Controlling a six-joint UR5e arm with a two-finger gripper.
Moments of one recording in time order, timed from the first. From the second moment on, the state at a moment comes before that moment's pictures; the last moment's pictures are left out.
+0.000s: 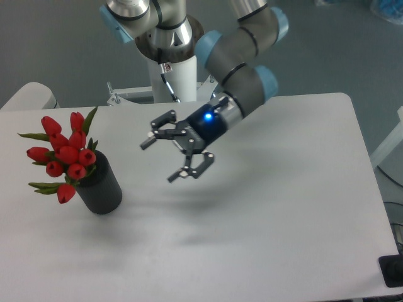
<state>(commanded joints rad) 2.75 -1.81 -1.92 -1.06 0.25 1.55</state>
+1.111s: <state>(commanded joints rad) 2.73 -2.03 -1.49 -1.07 1.27 1.57</state>
